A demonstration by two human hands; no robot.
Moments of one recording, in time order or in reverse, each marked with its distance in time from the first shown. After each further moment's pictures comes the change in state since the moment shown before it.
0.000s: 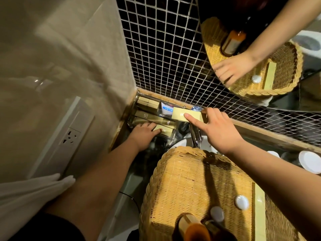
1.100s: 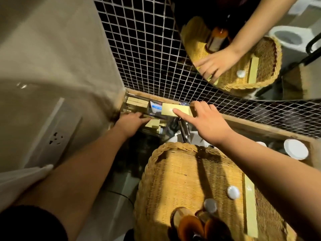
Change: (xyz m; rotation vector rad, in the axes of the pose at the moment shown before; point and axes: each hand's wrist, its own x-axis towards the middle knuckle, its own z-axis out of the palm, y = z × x) left_hand 0.005 -0.018 -0.042 0.083 0.032 -0.068; right_hand -0.007 0.004 -0.022 0.031 -0.090 0.012
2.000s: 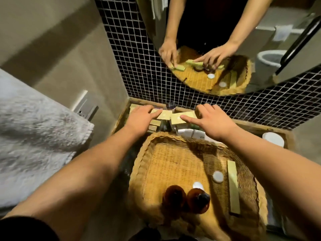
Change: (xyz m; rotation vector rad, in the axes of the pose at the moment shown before) left_hand -0.106 0.102 -0.094 0.014 0.397 -0.020; right_hand -0.120 0.026 -0.036 -0.201 0.088 -0.041
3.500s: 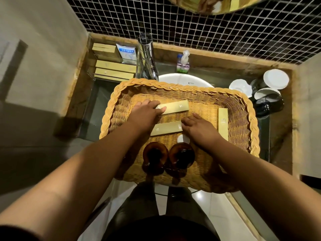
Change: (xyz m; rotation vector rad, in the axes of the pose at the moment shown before) left_hand -0.038 0.123 0.148 -0.124 -0.245 0.161; right_hand -0.100 -0.121 0.161 0.457 -0.269 -0.039
